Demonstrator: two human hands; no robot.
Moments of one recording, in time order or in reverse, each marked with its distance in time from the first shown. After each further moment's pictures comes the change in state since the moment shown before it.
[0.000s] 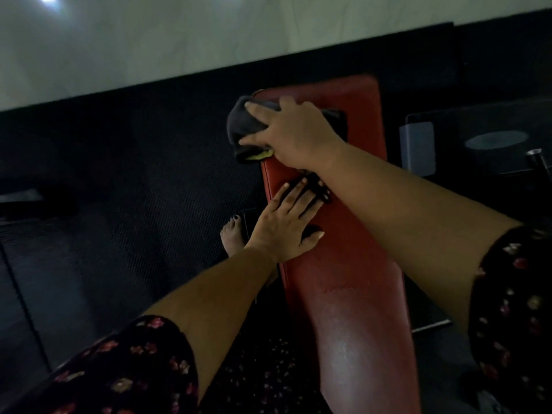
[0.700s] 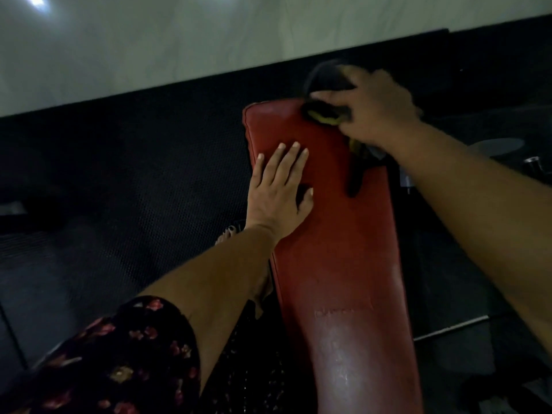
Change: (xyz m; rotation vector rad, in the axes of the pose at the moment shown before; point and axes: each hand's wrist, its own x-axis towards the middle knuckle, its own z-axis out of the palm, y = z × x) left_hand 0.061 -0.030 -0.004 -0.068 0.097 -0.320; right_hand -0.034 0.111 0.018 0.262 0.014 0.436
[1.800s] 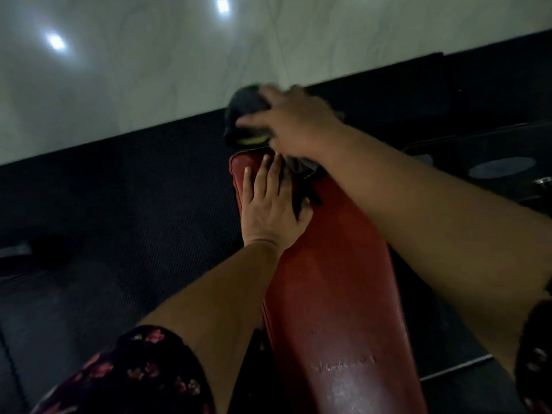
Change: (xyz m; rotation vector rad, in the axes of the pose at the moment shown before) left_hand 0.062 0.009 0.001 0.092 -0.030 -0.134; right_hand 0.071 -0.050 -0.027 -0.043 -0.022 -0.238
